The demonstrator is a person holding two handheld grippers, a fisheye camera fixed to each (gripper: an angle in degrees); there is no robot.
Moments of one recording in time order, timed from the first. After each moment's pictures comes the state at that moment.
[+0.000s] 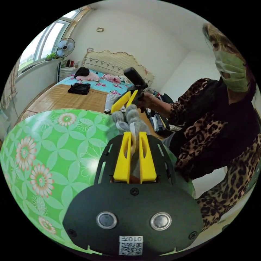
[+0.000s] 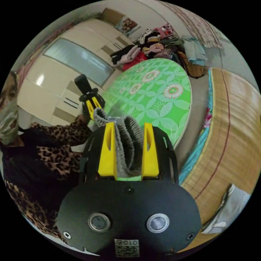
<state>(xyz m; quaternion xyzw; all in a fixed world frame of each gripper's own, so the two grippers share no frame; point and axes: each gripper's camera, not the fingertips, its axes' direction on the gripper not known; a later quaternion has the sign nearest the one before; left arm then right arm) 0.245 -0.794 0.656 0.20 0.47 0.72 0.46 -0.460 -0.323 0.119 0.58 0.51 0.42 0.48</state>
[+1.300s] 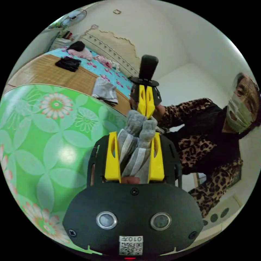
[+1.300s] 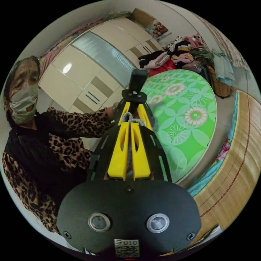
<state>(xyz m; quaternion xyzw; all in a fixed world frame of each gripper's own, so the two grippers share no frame) 0.401 -0.905 0.704 -0.02 0.52 0.74 0.42 -0.476 -0.237 0.091 0.57 0.54 0.29 0.55</state>
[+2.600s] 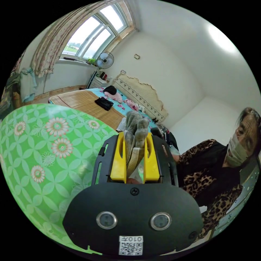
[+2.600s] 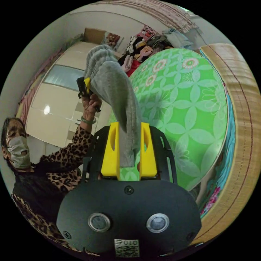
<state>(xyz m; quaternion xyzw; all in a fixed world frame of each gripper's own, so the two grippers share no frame) 0.126 -0.950 0.576 0.20 0.60 0.54 0.55 -0.423 -0.215 0.211 0.74 0.42 0.36 0.38</state>
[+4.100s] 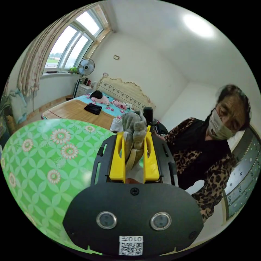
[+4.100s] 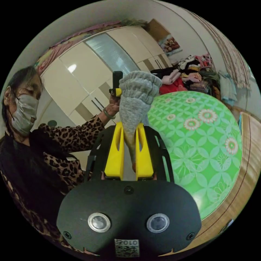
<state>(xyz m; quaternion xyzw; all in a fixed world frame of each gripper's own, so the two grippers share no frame) -0.146 -0.907 0.409 0.25 0.59 0.61 0.47 -0.359 -0.369 0.217 0.56 0.62 0.26 0.49</state>
